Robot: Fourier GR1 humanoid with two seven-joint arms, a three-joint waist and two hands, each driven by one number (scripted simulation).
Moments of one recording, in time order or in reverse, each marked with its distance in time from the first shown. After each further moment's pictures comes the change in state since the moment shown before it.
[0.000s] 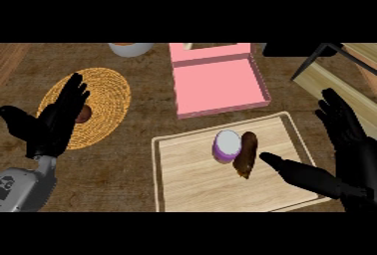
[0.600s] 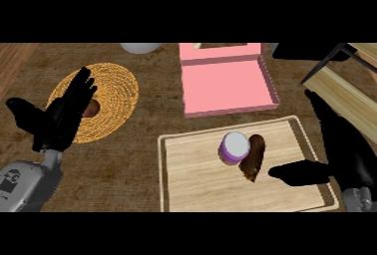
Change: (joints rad) left arm -0.049 -0.016 -0.016 0.004 -0.008 -0.013 0.027; right arm -0.233 -0.259 0.164 0.094 0.171 0.410 0.457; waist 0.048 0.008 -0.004
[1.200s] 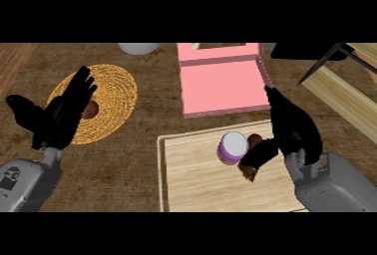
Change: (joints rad) left arm -0.010 -0.005 0.014 0.017 0.000 -0.016 0.005; right arm -0.221 0.179 0.113 0.279 0.026 0.155 0.089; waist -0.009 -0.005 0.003
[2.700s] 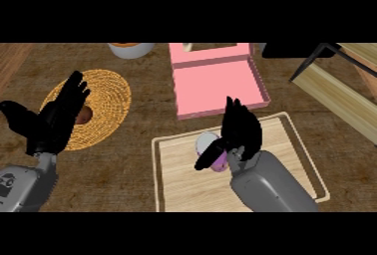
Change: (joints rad) left arm 0.047 -0.012 0.043 -0.013 -0.026 -0.002 0.003; right arm -0.002 0.417 -0.073 0.251 0.296 0.144 0.009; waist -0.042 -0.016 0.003
